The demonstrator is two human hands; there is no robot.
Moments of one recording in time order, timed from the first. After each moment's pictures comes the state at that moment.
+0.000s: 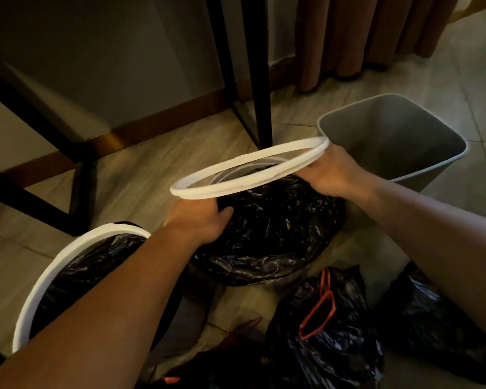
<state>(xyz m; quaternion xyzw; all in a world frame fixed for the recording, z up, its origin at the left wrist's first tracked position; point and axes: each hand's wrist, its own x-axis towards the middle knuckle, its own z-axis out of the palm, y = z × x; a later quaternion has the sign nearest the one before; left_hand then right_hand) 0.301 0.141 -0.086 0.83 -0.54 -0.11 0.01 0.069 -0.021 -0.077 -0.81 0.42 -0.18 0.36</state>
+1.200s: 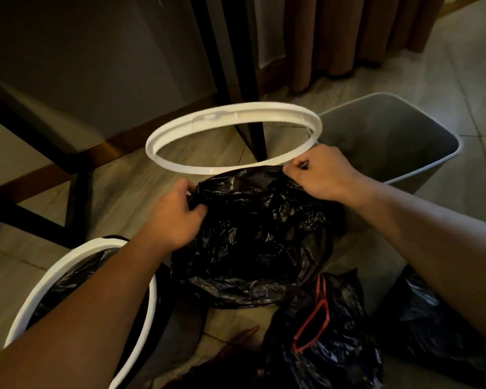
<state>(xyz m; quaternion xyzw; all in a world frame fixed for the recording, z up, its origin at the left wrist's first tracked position) 0.315 0.136 -0.071 0.82 -0.46 -0.23 0.24 0.063 -0.044 -0.097 -0.82 0.43 -0.20 0.32</state>
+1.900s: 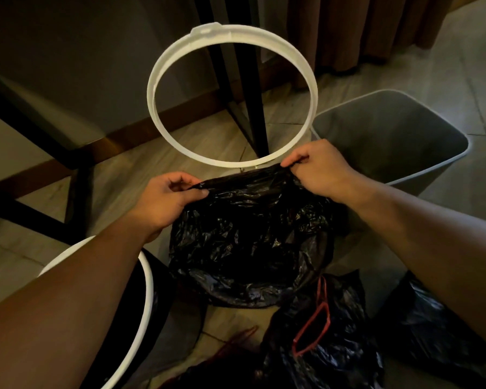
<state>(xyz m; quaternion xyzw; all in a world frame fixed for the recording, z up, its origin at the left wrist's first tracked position) 0.339 0.116 -0.074 0.74 -0.35 -0.37 0.43 0.077 -0.053 -0.108 -0.75 0.44 -0.23 0.43</state>
